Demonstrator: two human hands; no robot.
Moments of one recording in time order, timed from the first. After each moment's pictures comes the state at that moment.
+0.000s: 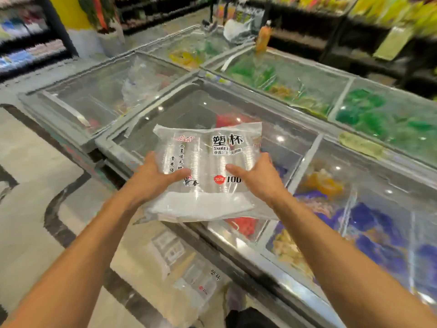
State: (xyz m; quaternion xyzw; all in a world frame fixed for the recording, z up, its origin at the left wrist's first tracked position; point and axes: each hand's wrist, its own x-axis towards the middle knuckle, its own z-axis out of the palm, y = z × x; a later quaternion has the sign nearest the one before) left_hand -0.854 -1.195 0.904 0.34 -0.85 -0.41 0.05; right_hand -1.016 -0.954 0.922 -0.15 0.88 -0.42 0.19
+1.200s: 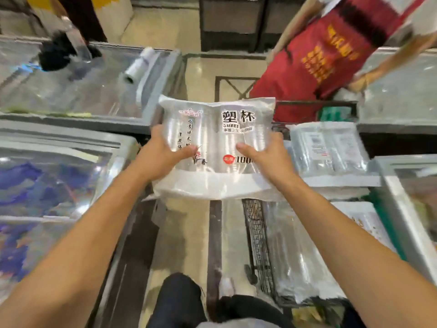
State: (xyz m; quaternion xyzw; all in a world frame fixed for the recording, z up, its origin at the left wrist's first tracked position) left_hand -0.705 -0.312 0.913 -0.55 -0.72 -0.24 -0.34; right_hand -0.422 -0.308 0.912 0.68 0.54 -0.38 -0.31
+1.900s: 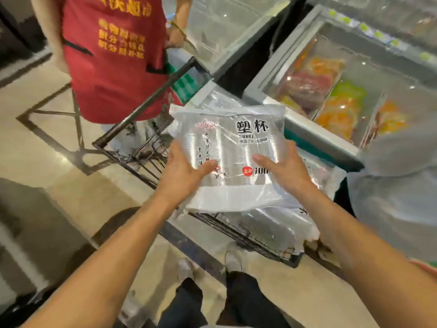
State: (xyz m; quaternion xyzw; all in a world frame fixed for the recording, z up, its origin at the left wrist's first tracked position) left_hand -0.436 -0.135 0.841 -0.79 -0.37 -0.05 -0.49; right_hand -0.266 -0.336 0.856 0.88 0.16 -0.23 -0.38
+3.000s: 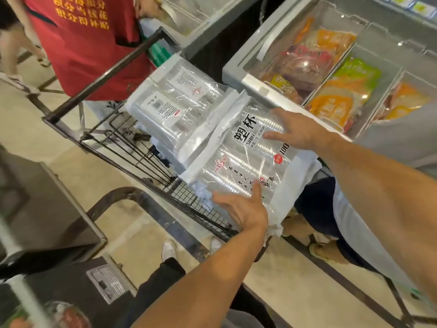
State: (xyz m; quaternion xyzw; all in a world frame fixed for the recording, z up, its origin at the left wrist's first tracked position) left_hand -0.270 -0.455 0.753 -0.45 -0.65 -0.13 -0.60; right_hand -0.027 -0.437 0.781 0.85 0.47 -0.22 -0.06
